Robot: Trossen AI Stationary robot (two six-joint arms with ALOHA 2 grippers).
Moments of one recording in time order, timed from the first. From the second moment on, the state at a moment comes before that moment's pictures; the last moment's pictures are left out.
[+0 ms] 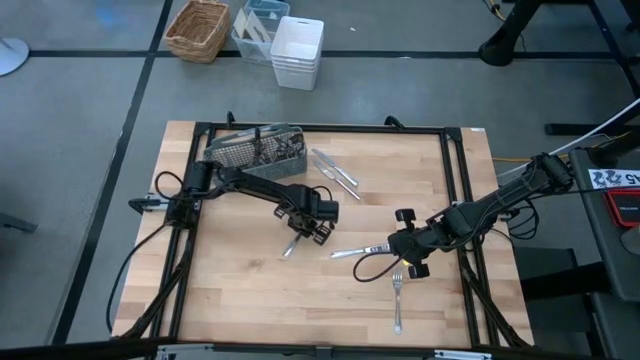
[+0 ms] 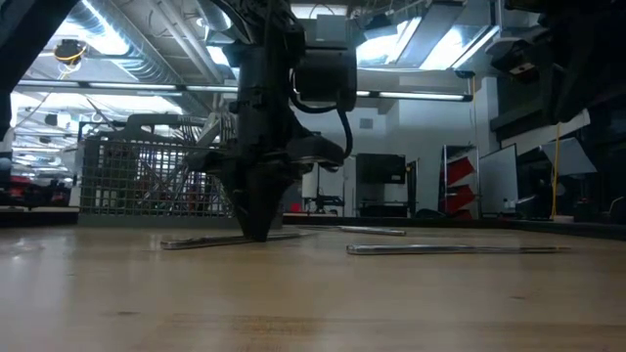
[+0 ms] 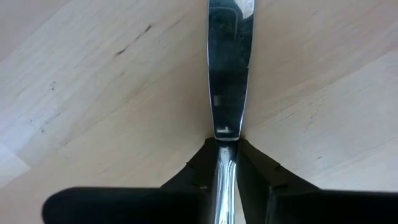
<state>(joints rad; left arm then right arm) -0.01 2.10 1.48 -0.92 0.01 -1.01 0.48 1.27 0.94 -0.84 0.16 0.26</state>
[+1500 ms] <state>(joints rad) -0.04 1.63 1.48 -1.02 -0.49 -1.05 0.48 1.27 0.94 -0.84 0.16 0.26</state>
